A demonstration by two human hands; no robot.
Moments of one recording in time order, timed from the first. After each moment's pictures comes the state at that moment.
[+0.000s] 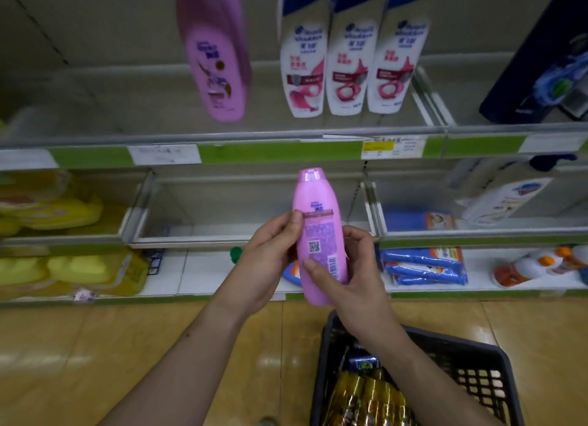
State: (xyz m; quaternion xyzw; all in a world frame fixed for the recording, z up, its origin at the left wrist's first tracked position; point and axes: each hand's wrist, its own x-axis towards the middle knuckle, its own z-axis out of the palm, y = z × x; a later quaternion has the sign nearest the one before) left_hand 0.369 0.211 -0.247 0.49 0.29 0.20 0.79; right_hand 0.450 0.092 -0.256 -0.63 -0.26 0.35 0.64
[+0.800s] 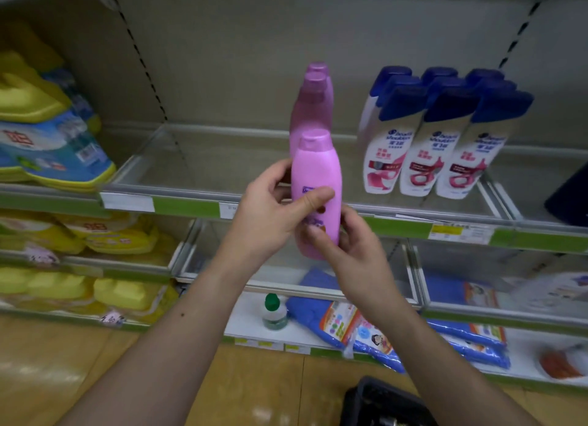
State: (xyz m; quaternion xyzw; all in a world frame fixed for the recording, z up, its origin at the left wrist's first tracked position) left_hand 0.341 0.332 -0.137 0.66 0.24 0.37 0.60; right_hand 0.435 0.229 -0.176 -0.54 -0.36 0.37 0.67
